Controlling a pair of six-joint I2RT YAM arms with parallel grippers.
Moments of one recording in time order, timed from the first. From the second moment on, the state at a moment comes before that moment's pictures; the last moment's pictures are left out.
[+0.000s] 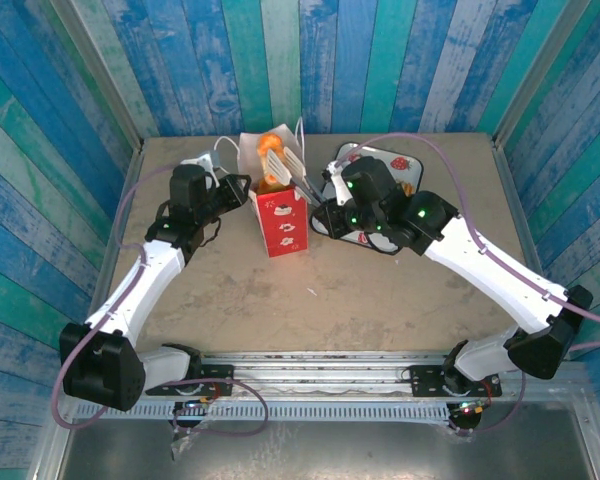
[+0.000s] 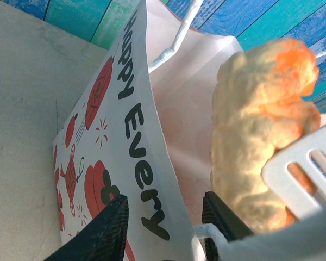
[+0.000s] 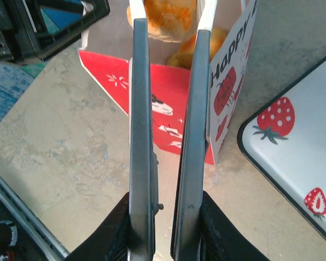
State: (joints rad) left arm -0.24 1.21 0.94 -0.12 0.20 -0.63; right arm 0.84 1.42 1.51 -0.80 0.02 0.34
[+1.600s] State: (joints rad) left arm -0.24 1.10 0.97 -0.15 0.14 -0.55; right arm 0.85 1.39 1.74 -0.83 0.07 0.26
